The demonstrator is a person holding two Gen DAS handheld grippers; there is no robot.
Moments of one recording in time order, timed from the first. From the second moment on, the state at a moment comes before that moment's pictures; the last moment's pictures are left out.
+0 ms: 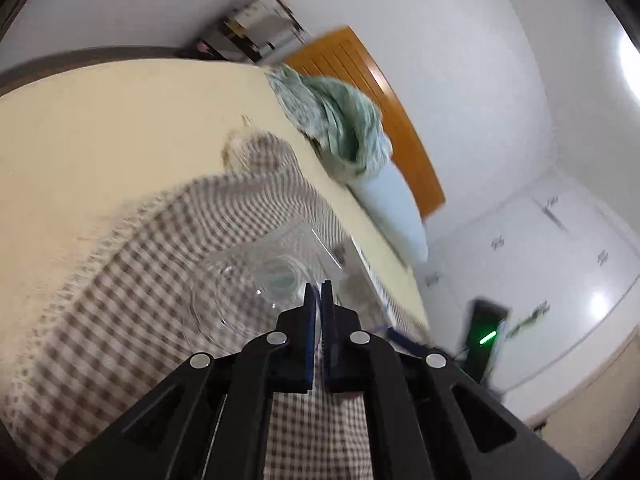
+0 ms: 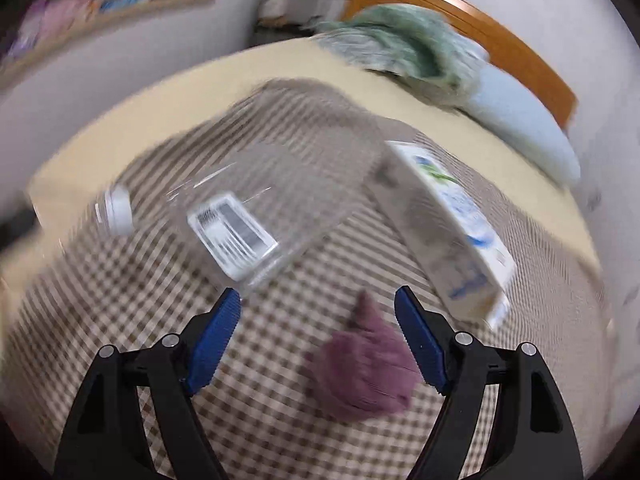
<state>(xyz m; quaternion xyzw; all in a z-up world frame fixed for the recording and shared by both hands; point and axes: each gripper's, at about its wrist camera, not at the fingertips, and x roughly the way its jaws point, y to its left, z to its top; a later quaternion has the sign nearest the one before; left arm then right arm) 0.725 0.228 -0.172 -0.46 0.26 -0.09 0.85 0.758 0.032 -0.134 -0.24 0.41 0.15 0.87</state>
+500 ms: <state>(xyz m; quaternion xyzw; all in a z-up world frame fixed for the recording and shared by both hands) 0.704 0.291 -0.190 -0.51 0.25 0.02 0.82 0.714 0.168 -0.203 -0.52 0.25 0.20 0.80</state>
